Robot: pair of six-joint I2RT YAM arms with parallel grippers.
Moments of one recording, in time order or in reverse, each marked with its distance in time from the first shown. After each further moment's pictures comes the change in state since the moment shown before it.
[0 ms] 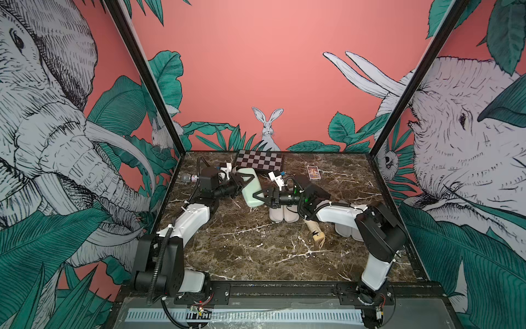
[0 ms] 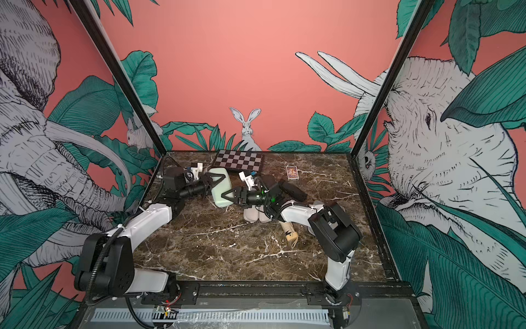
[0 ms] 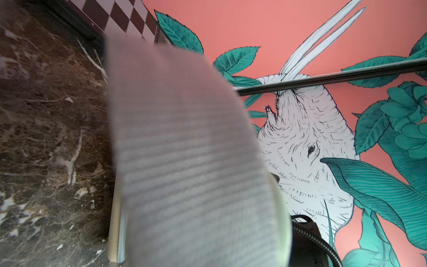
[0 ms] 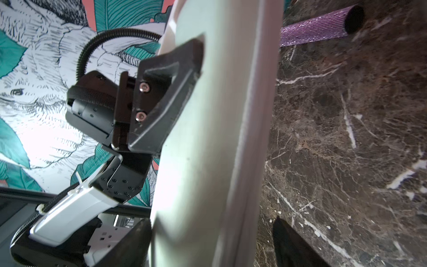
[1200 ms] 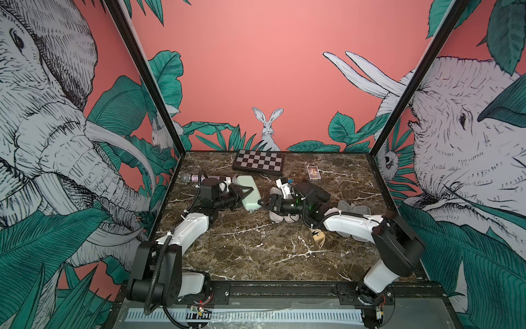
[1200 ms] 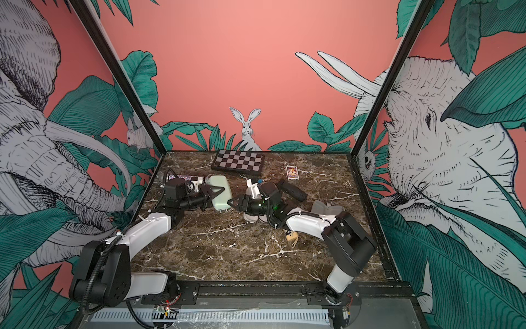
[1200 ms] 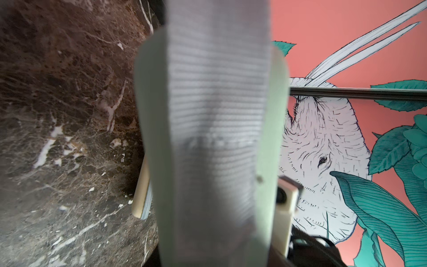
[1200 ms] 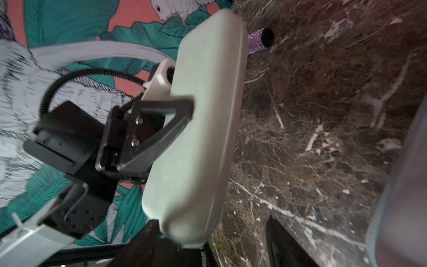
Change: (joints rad) left arm 0.008 -0.071 -0.135 -0.071 -0.042 -0.074; right arm 0.114 -0.230 -0.103 -0.398 0.399 -0.231
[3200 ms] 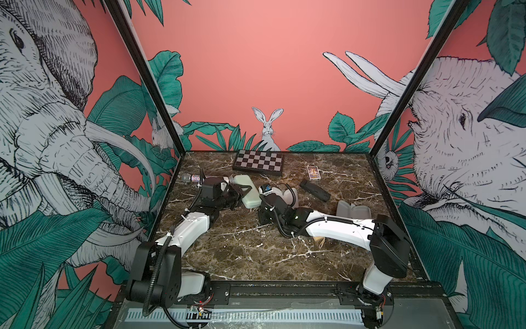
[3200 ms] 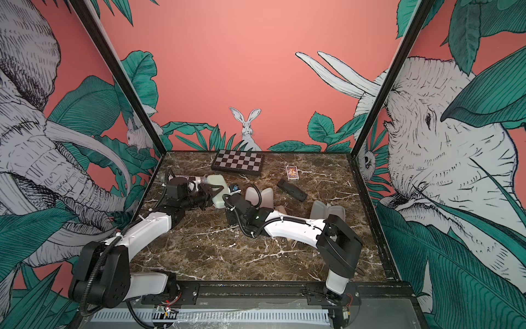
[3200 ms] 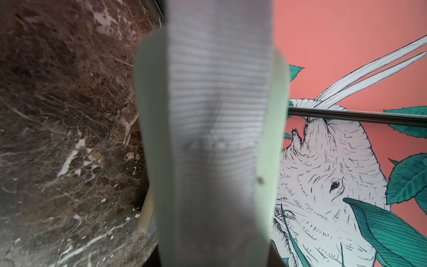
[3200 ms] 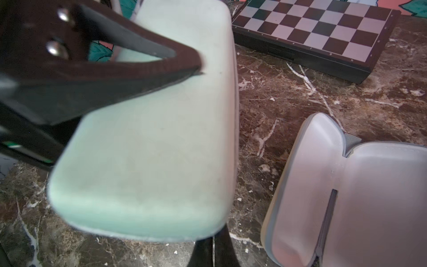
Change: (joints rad) left arm -0.021 -0.007 0.020 -0.057 -0.105 -0.011; right arm 0.201 0.122 0.245 -0.393 0.670 -0.431
